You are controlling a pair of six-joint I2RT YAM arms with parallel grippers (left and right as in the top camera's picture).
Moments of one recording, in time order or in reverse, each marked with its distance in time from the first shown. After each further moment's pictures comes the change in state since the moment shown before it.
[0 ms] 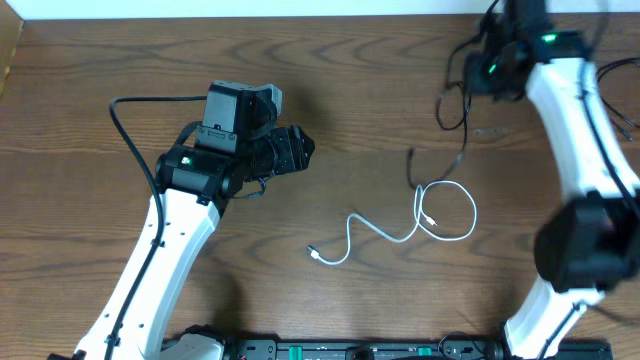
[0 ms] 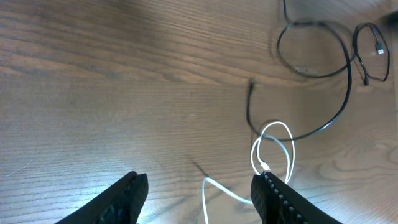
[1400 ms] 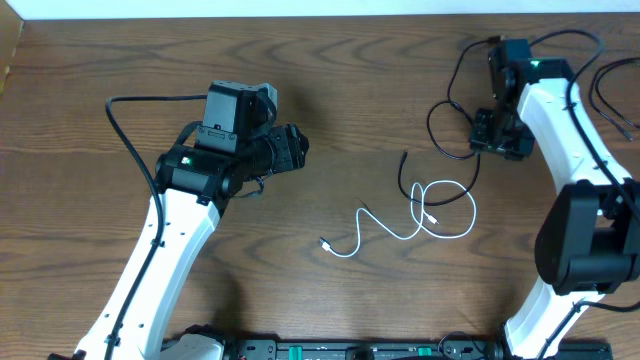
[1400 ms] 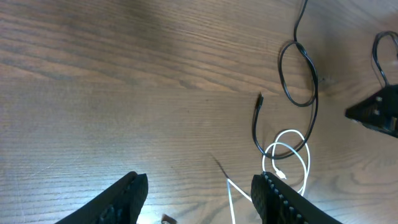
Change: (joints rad) left arm 0.000 0.000 0.000 -0.002 -0.068 0.000; right arm -0.001 0.017 -0.273 -0.203 0.235 0.316
